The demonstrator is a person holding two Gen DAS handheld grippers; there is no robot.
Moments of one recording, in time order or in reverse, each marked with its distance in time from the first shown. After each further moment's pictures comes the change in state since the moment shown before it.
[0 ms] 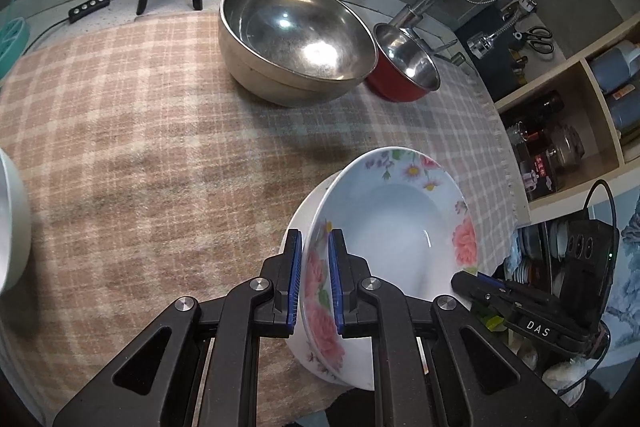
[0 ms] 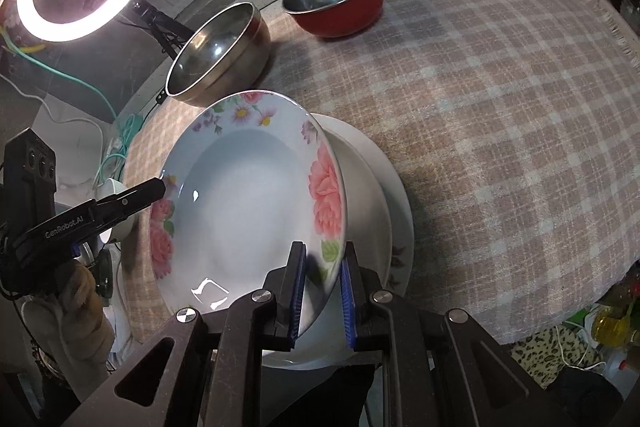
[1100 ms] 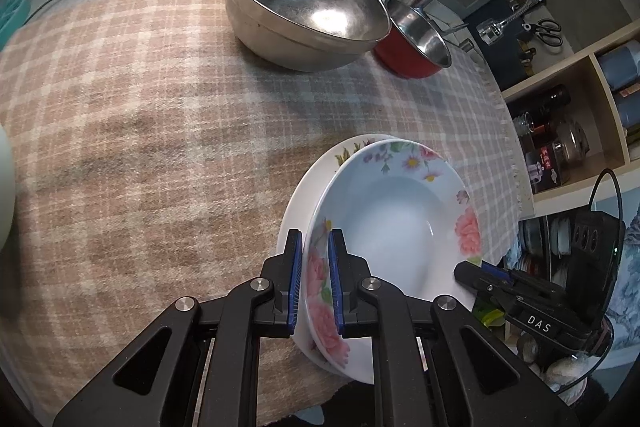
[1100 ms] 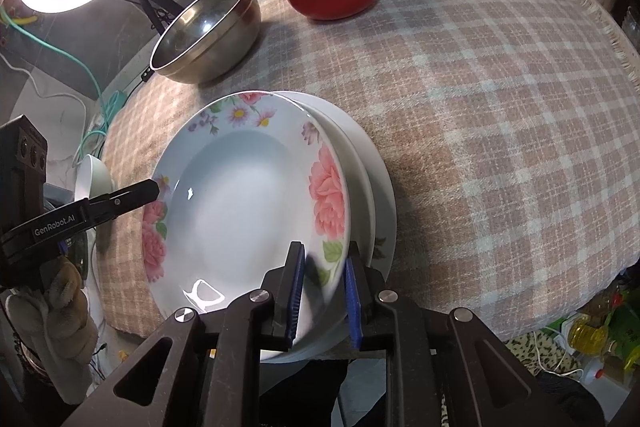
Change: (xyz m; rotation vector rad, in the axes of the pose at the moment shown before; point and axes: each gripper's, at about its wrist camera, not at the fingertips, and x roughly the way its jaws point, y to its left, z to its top) left arm 0.012 0.002 -0.014 -0.028 0.046 0.004; right arm 0.008 0.000 -0.006 -0.059 0.035 -0.048
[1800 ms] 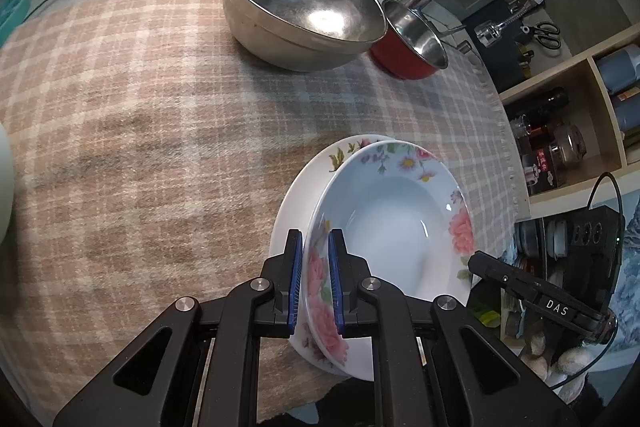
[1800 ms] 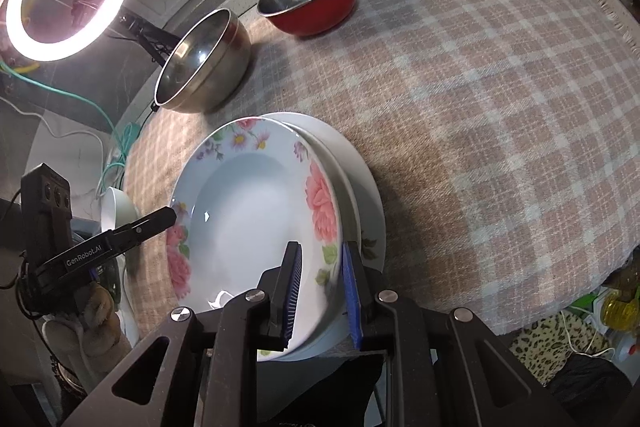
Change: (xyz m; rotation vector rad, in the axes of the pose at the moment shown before) left arm -0.001 -0.001 -0.001 -0.007 0.001 -0.011; right arm -0.019 -0.023 0.001 0.109 -0.028 0.091
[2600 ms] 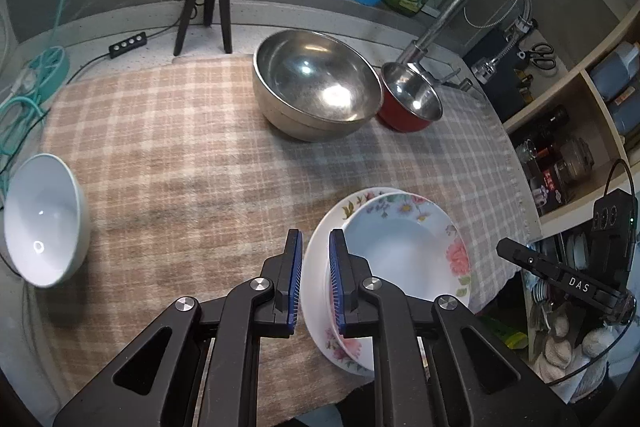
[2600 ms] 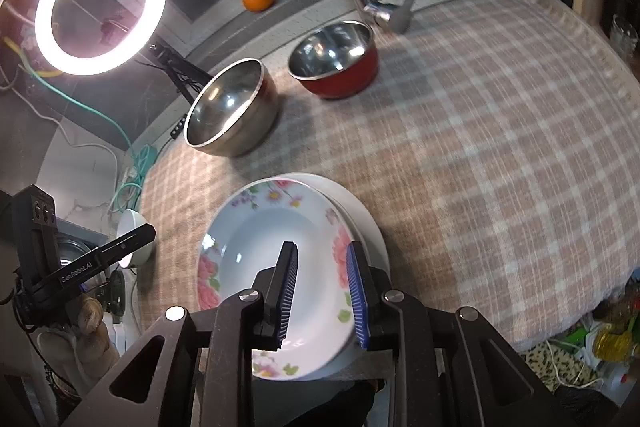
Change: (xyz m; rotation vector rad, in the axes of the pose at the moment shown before) left arm -0.060 -0.007 0.009 0.038 -0.178 0.111; right arm -0.039 0.022 0.023 -0.074 -0.119 0.021
